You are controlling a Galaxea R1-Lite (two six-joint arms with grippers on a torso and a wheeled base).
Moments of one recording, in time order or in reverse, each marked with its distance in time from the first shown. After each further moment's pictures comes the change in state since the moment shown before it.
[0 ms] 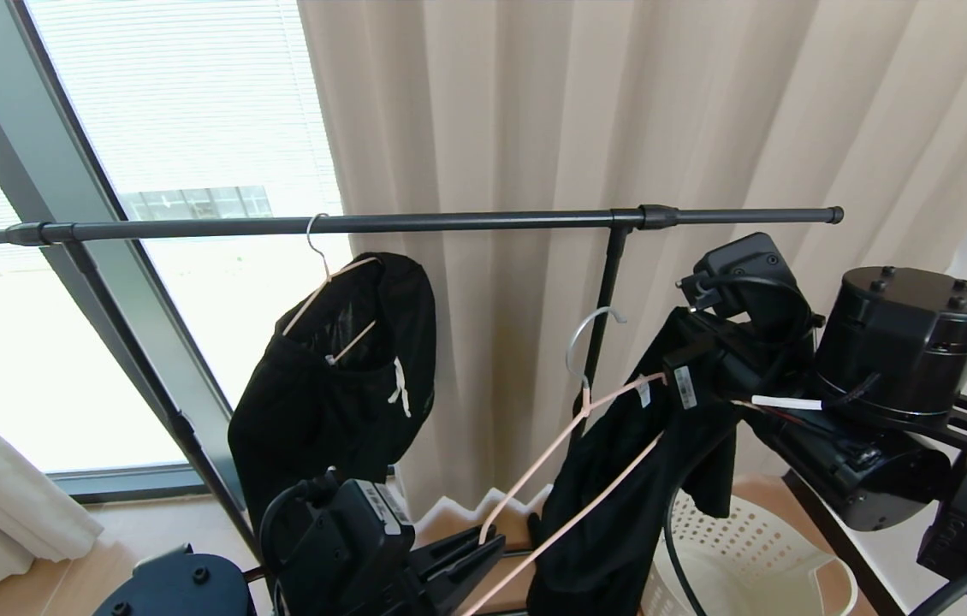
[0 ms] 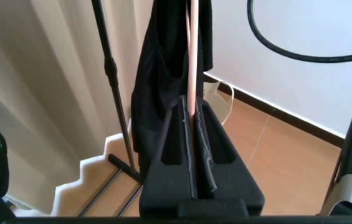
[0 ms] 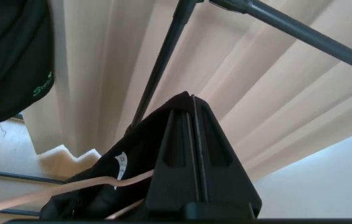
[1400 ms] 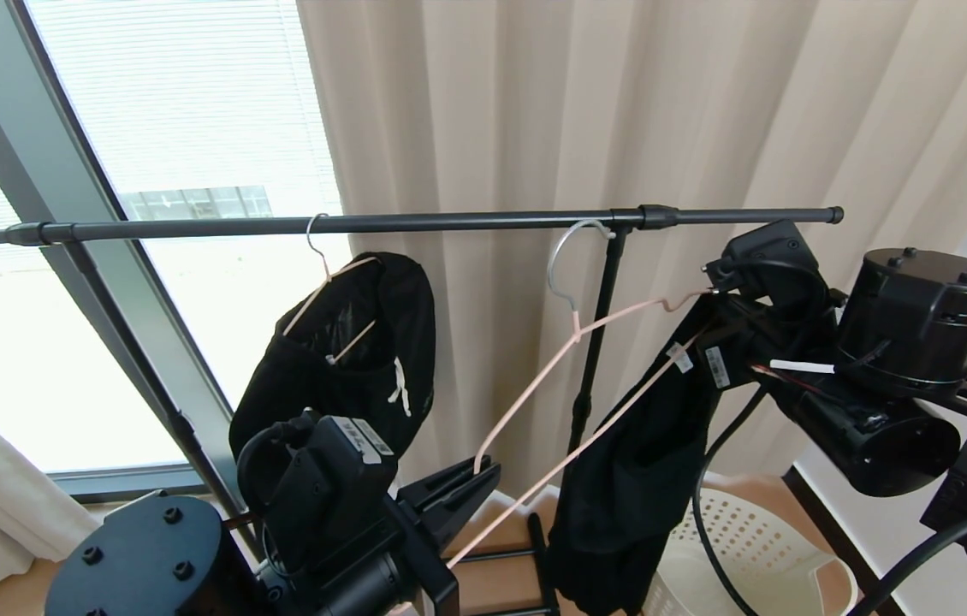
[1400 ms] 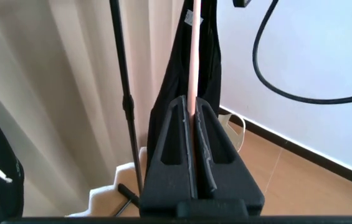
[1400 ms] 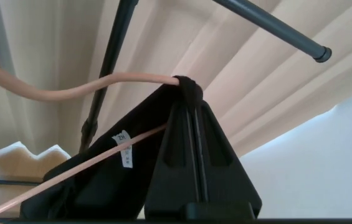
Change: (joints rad) left arm 0.066 -0.037 -0.088 0.000 0.009 0.041; right arm -0.105 -0.004 -0.013 0.006 -0.041 -0.076
